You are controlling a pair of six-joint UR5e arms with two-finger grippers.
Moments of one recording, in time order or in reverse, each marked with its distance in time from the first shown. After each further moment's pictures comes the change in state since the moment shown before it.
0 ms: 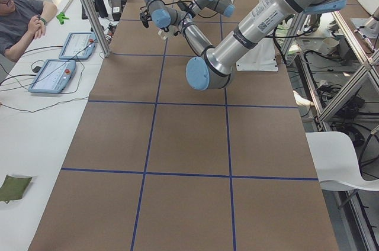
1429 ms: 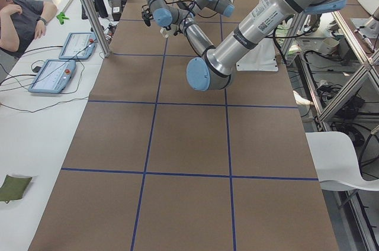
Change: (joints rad) left arm 0.011 0.007 -0.034 0.000 -0.009 -0.033; right arm 0.003 -0.001 -0.001 0.001 0.000 0.002
